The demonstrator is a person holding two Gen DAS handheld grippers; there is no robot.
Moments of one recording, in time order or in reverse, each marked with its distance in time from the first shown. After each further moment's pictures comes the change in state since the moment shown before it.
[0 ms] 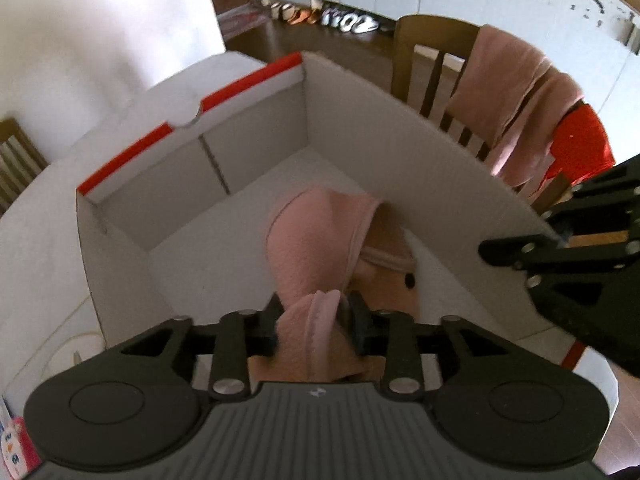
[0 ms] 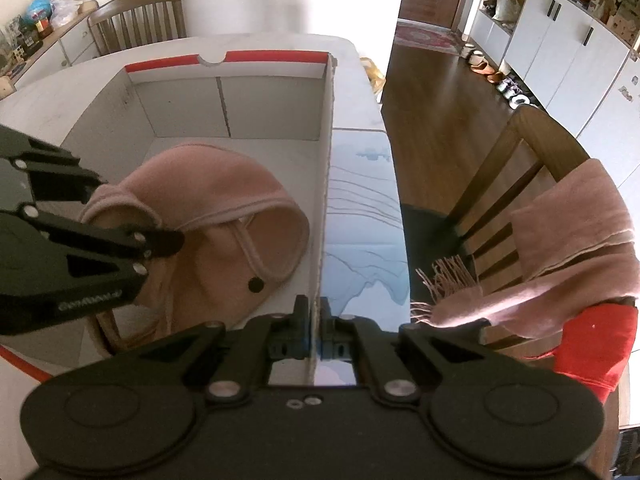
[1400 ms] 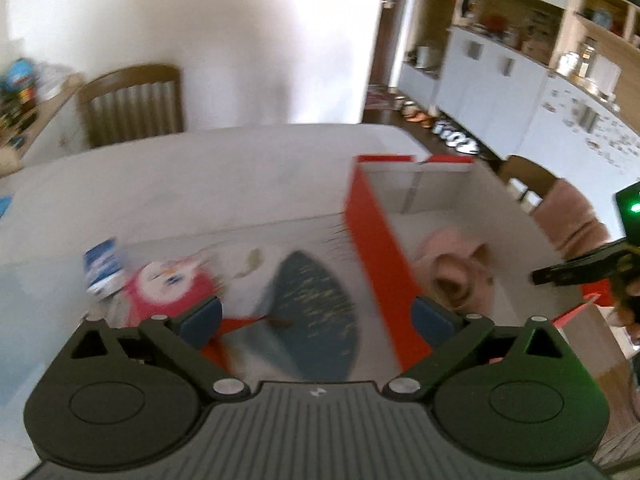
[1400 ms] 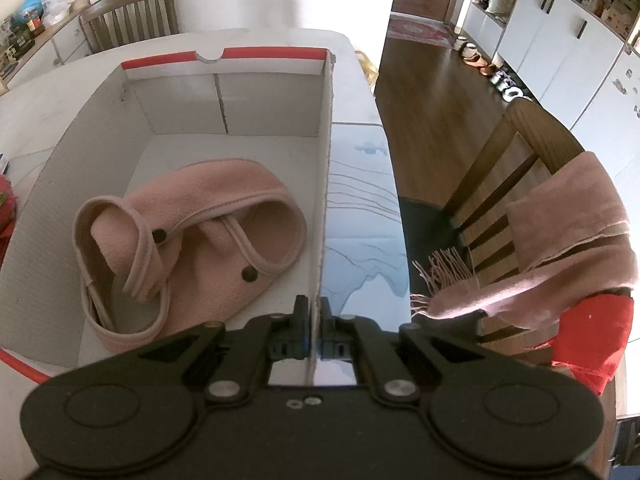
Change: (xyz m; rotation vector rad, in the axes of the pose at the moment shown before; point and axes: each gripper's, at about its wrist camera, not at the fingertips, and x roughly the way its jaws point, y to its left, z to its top) left arm -0.157 0.122 -0.155 -0.440 -0.273 0.123; right arm 0.000 0.008 0.002 0.024 0.022 -0.025
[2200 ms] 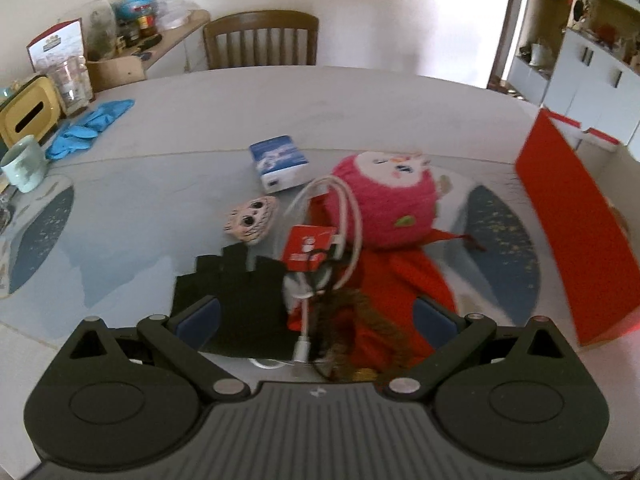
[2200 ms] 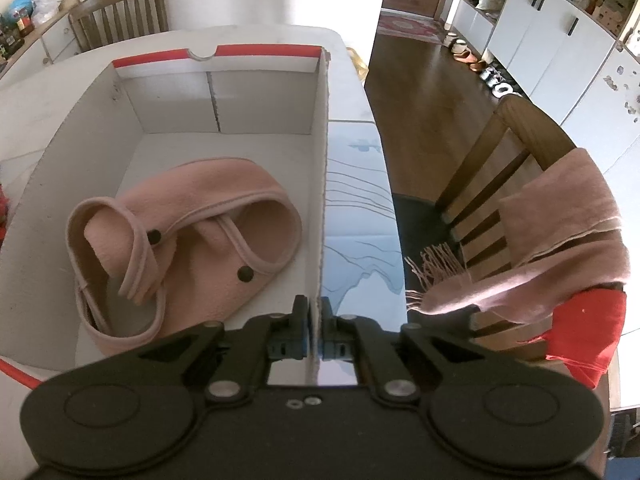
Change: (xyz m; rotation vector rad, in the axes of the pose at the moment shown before) left arm -0.001 0.126 -0.081 -0.161 0.070 0.256; right arm 0.001 0.005 0.001 0.014 0.010 -0.039
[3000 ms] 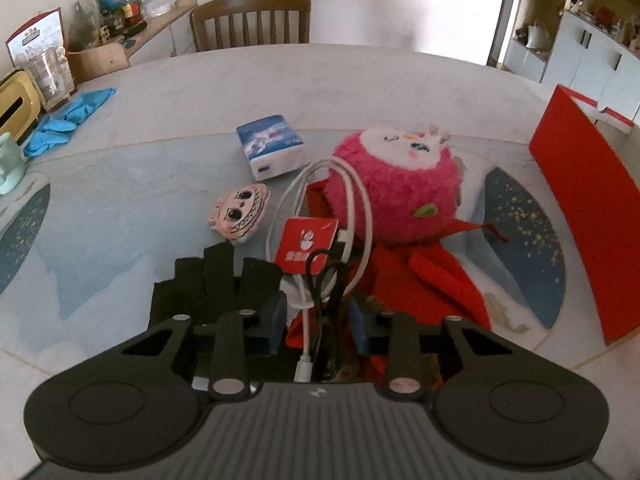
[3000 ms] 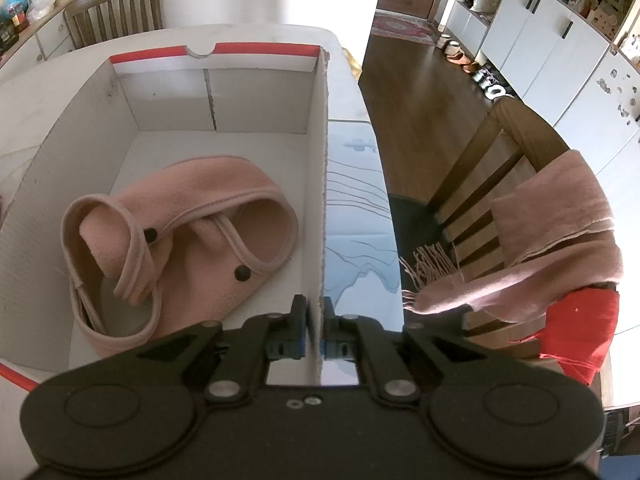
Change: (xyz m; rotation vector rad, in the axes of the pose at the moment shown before) left arm 0.040 -0.001 0.006 0.028 0.042 -0.025; right arm 0.001 0.006 0.000 -0.001 0.000 -0.031
